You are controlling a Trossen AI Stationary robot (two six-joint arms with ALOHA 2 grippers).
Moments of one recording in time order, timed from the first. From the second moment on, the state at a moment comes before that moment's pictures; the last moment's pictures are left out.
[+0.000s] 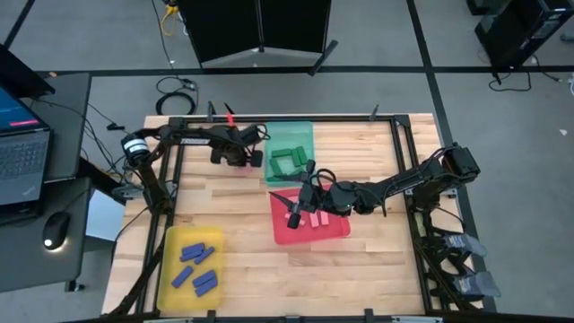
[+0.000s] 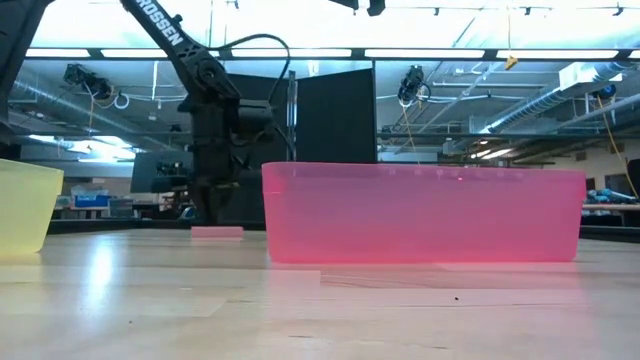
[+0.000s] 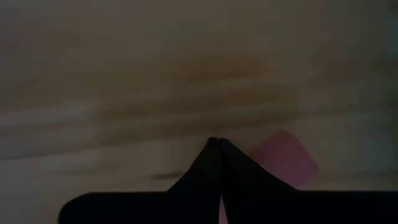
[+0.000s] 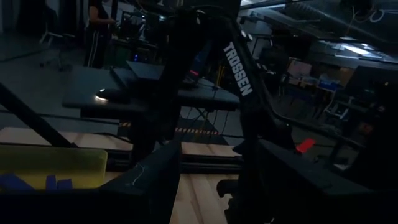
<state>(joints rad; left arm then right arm) 0.51 1.75 1.00 -0.65 -0.04 -0.94 0.24 1.65 1.05 0.66 0.55 -0.26</state>
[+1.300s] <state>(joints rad) 0.30 0.81 0.92 -0.32 -0.35 -0.55 -0.11 1.92 1.52 -0.09 0.00 -0.12</state>
